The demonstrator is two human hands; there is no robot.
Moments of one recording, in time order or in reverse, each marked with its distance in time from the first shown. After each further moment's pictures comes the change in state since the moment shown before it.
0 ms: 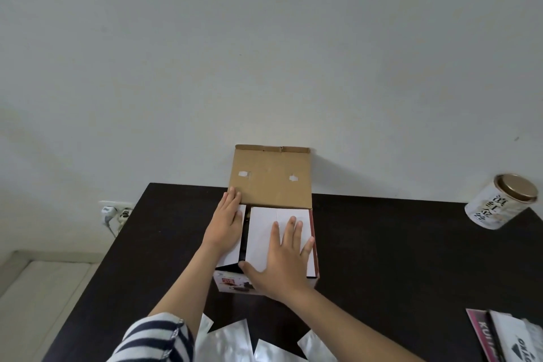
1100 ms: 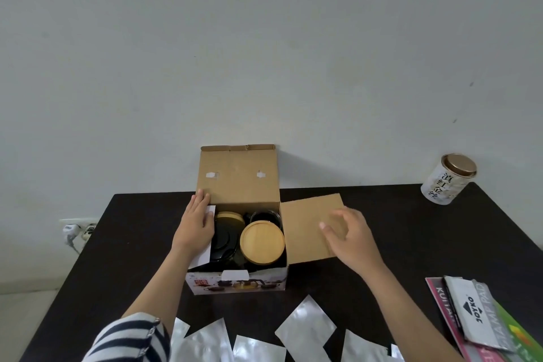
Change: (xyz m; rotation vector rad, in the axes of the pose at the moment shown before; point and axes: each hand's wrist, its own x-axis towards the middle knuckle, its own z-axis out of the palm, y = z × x) left_hand -0.003 0.003 0.001 0.037 0.009 0.006; right_hand -0.038 0.146 -0.094 0.506 0.288 0.171
